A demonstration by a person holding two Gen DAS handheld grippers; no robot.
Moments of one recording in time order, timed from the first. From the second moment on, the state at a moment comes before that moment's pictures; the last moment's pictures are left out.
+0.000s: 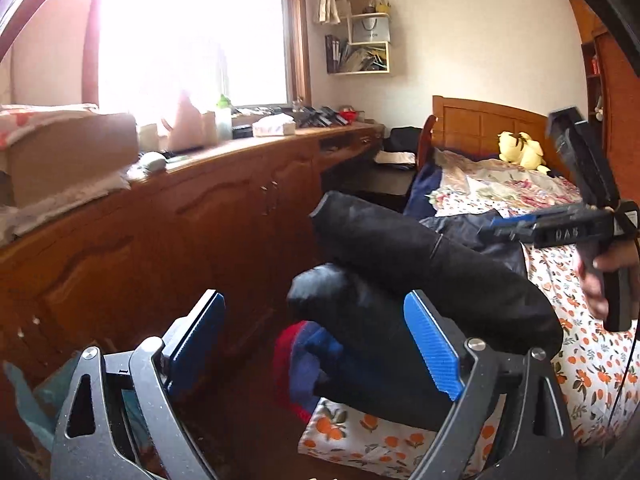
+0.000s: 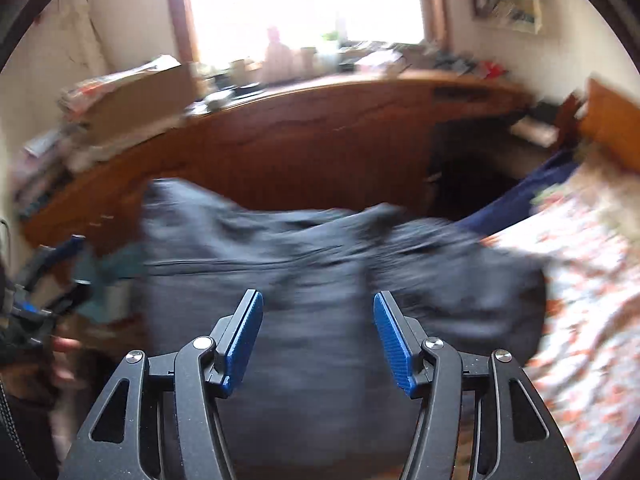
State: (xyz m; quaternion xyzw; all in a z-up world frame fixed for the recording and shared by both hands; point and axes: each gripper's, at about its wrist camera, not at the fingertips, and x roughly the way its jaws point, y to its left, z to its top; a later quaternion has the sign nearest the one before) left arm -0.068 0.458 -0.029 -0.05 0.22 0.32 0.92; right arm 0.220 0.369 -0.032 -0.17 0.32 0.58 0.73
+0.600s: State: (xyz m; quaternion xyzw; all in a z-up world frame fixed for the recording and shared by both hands) left arm -0.058 0.441 -0.030 -0.05 0.22 0.31 0.92; right arm 0.161 0.382 -0.088 -0.24 0.28 0.55 0.75
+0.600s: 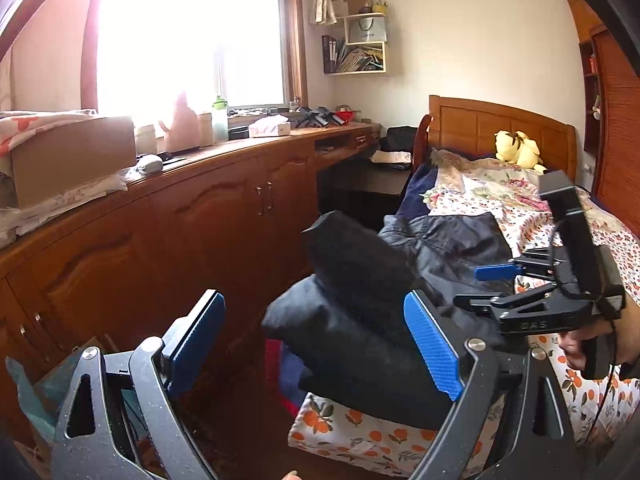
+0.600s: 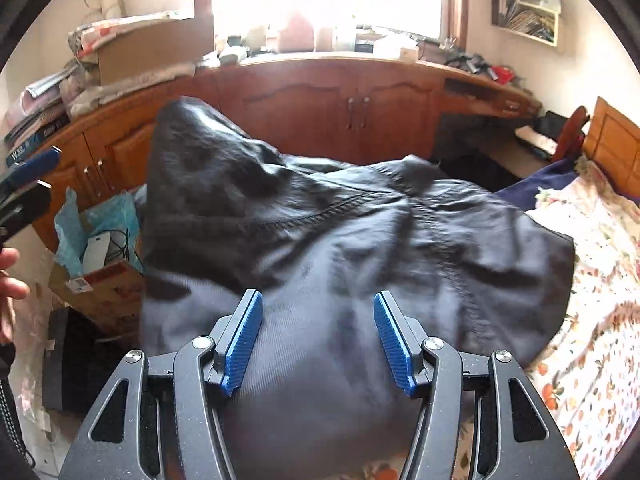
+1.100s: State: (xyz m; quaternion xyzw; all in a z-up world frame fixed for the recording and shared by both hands) left arm -0.042 0.386 -0.052 -0.07 0.23 0.34 0.91; right arm 0.171 0.286 -0.094 -0.22 0.27 0.54 0.77
